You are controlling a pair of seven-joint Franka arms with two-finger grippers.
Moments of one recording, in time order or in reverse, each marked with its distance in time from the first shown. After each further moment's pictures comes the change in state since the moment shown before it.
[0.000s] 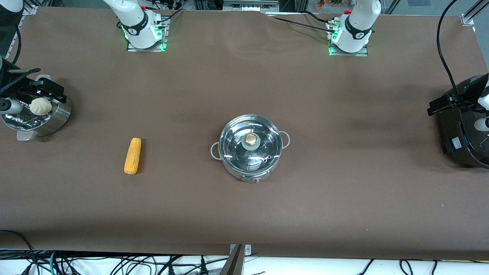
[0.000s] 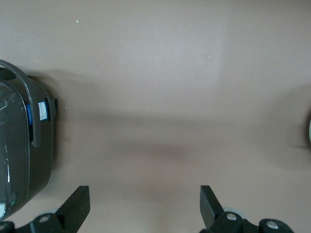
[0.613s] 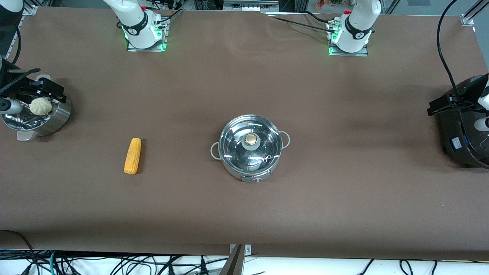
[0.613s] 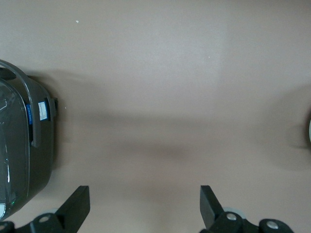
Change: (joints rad) left arm 0.000 0.000 0.000 0.000 0.000 0.000 0.000; right arm 0.000 0.000 0.000 0.000 0.000 0.000 0.010
